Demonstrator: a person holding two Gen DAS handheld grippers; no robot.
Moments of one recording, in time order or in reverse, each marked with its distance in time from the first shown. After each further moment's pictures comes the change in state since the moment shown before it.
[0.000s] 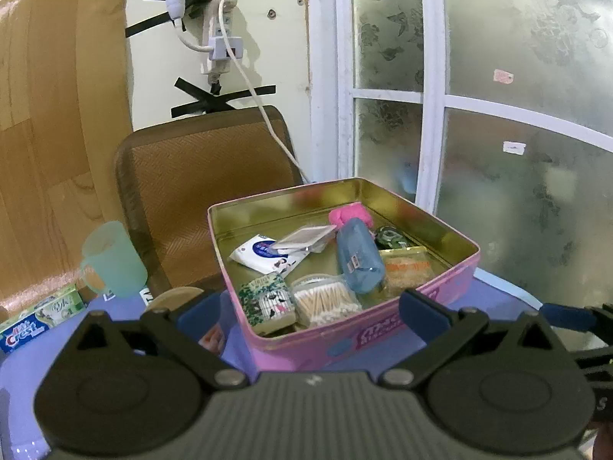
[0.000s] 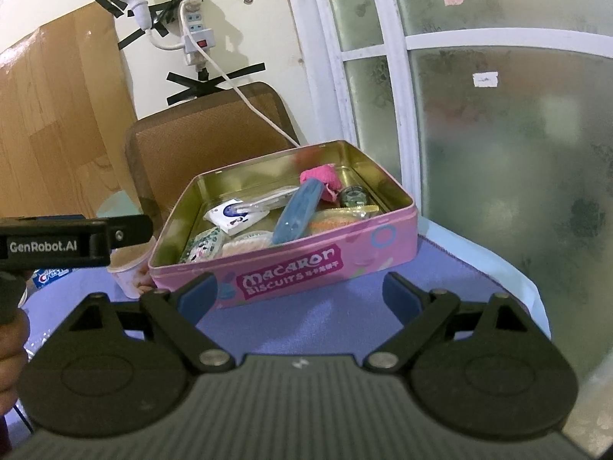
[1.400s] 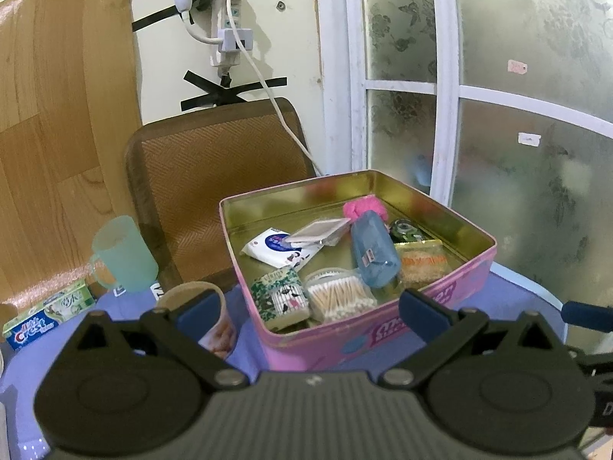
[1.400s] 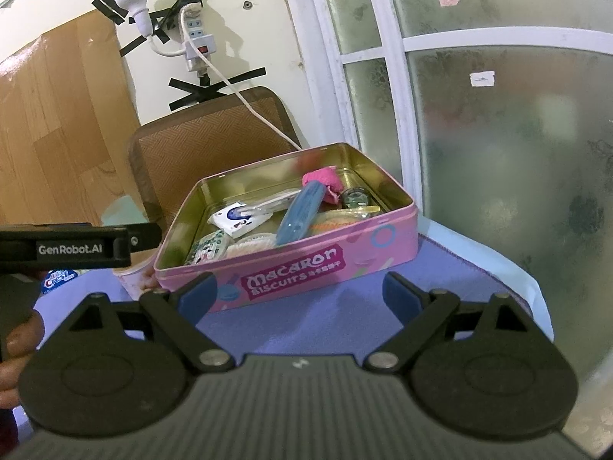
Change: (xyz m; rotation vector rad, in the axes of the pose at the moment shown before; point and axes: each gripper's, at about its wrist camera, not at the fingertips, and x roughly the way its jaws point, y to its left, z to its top) left arm 0.006 0.003 -0.001 0.010 0.018 0.035; right arm -0.008 0.000 -0.004 0.020 -0.016 0.003
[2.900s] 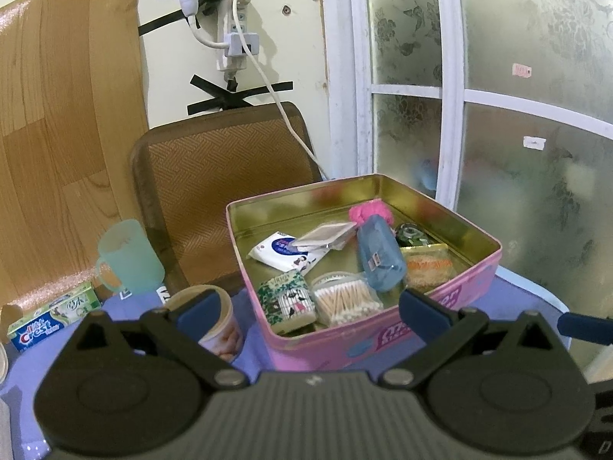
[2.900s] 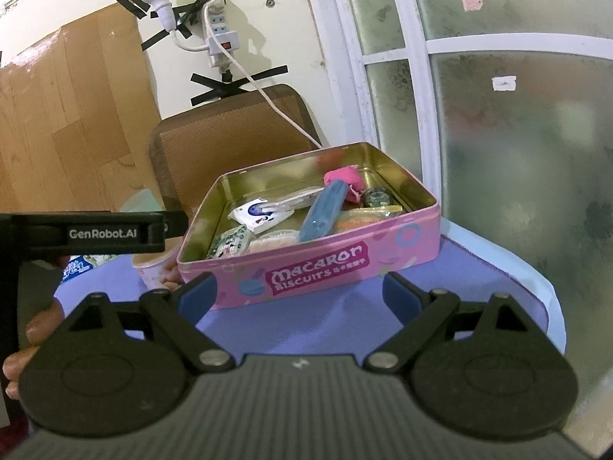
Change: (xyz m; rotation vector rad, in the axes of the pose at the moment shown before) left arm -0.001 0.000 0.000 -0.004 -0.012 0.018; right arm -0.001 0.014 -0.002 -0.026 0.006 0.047
